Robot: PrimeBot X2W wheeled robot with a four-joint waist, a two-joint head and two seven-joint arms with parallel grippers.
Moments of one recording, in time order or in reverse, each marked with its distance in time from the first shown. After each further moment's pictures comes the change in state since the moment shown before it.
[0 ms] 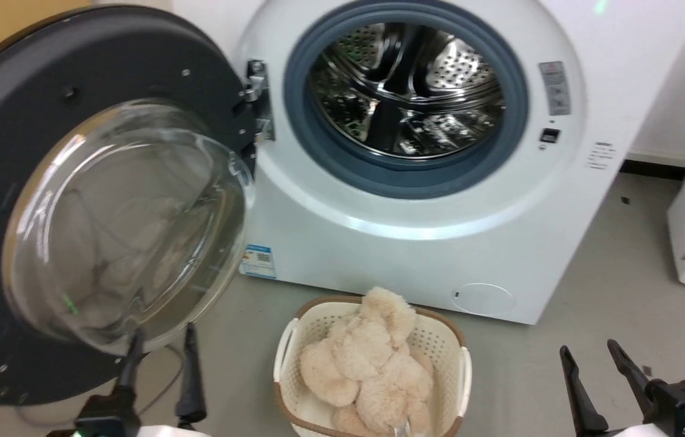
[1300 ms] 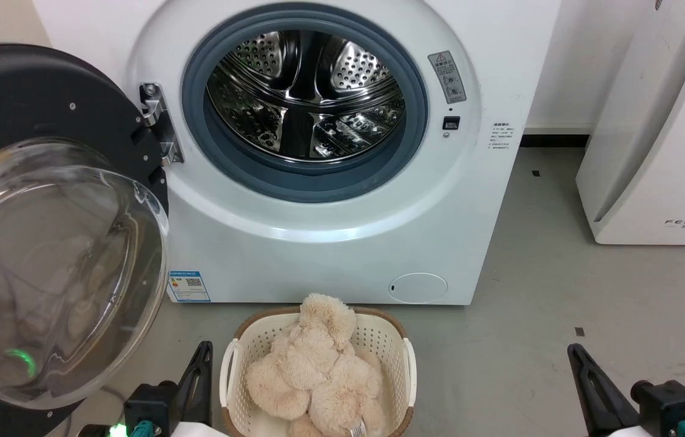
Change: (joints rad) left arm -0.053 0.025 -0.098 0.136 0.041 -0.037 0.082; right arm 0.016 0.000 0.036 -0.042 -0.024 0.000 0.020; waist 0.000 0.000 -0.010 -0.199
